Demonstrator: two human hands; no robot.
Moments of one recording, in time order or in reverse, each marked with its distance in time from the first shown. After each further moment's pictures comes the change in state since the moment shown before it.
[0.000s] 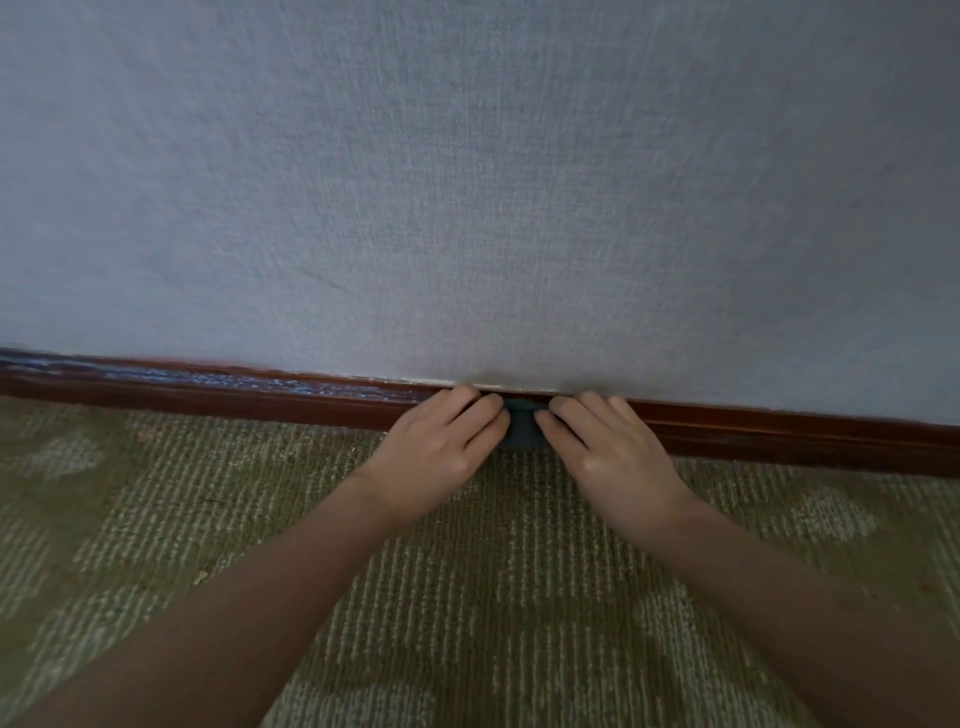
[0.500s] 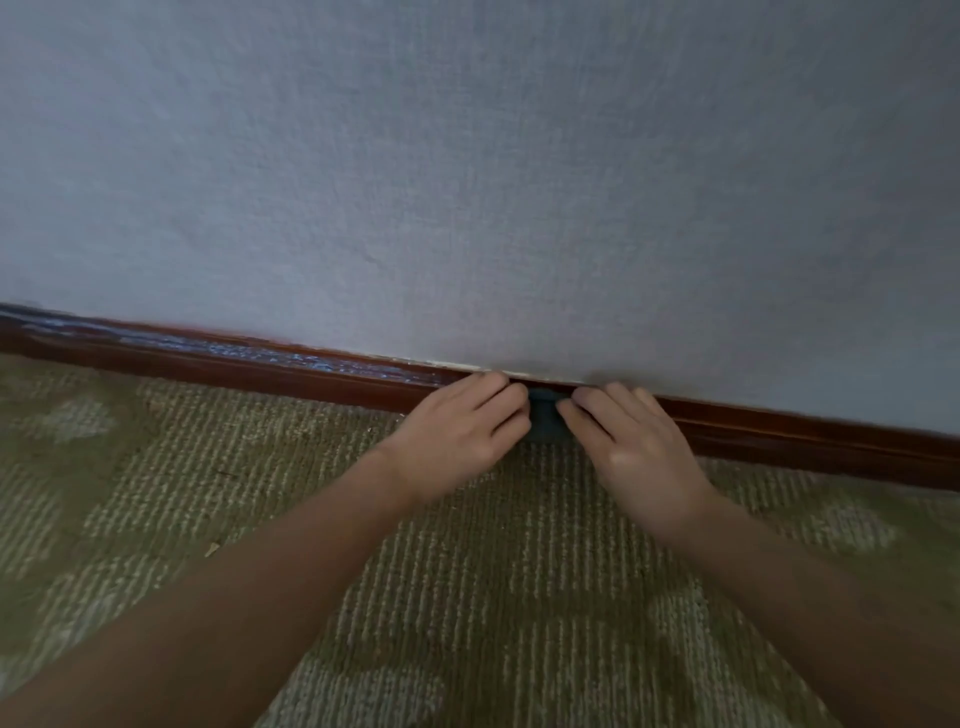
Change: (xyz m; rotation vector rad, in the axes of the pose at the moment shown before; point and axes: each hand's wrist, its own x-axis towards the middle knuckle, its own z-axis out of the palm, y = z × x) left_hand 0.004 -0.005 -0.004 -0.041 0.006 0.036; right_hand 0.003 0.002 0.004 0.028 0.015 -0.035
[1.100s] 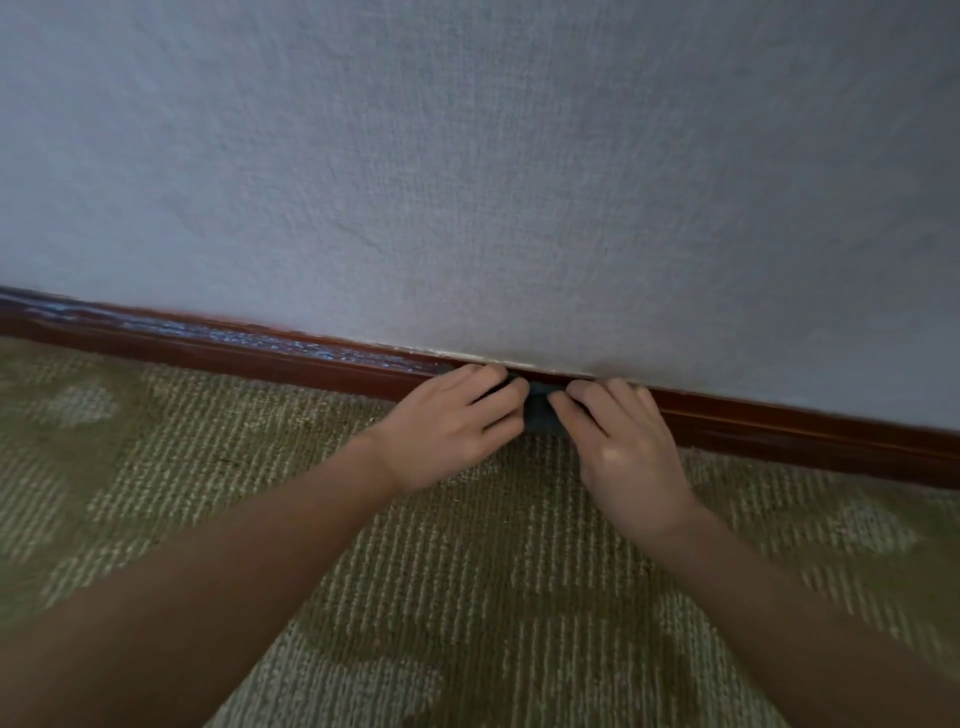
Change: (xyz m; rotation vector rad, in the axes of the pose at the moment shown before) left_hand -0.010 -0.008 0.008 0.084 0.058 0.094; right_hand -0.005 -0.014 0.019 0.079 0.121 0.134
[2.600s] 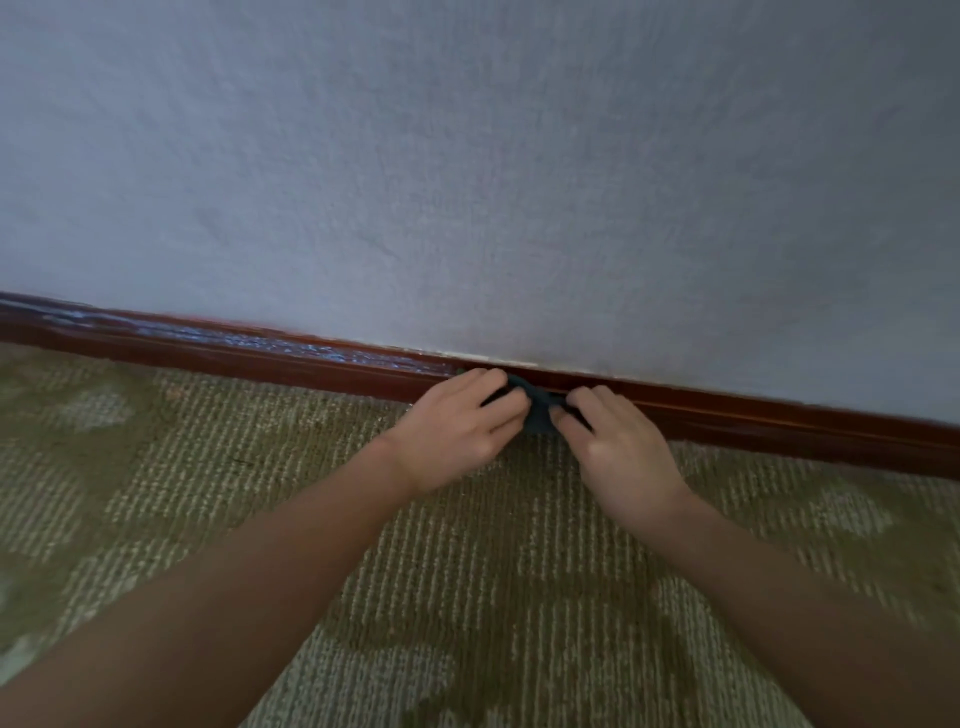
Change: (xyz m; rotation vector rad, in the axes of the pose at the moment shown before) left_hand -0.002 0.004 -0.002 0.027 -0.006 -0.002; right_hand 0.005 -0.008 -0.011 -0.046 -0.189 -0.026
